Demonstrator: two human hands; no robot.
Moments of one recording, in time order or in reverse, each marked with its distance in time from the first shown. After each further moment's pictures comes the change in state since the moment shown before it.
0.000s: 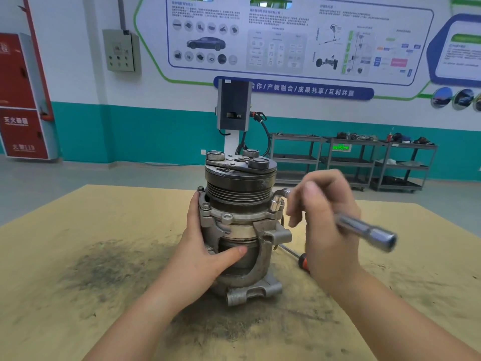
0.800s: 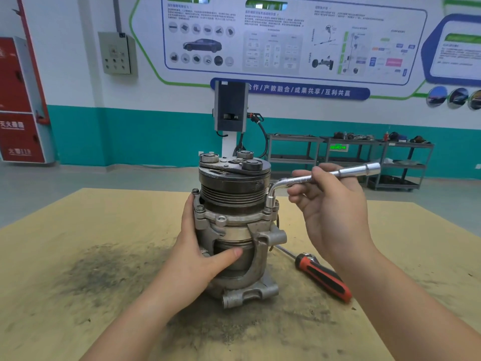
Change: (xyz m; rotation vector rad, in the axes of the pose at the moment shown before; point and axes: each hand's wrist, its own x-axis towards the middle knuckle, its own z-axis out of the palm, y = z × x) left_hand -0.001 0.001 0.001 0.023 0.007 -0.009; right_hand 0.030 -0.007 -0.008 0.404 0.383 0.520
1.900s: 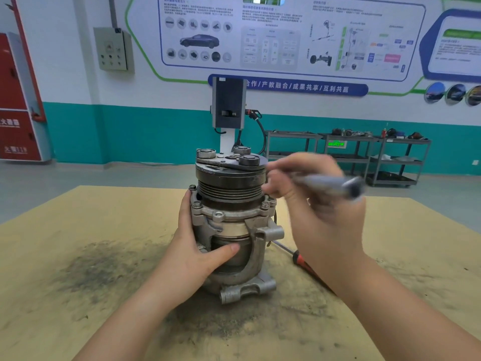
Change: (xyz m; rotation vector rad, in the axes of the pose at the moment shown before) left_hand -0.002 0.004 -0.002 -0.018 -0.041 0.004; right_hand -0.024 0.006 0.000 -0.659 -0.406 -0.848
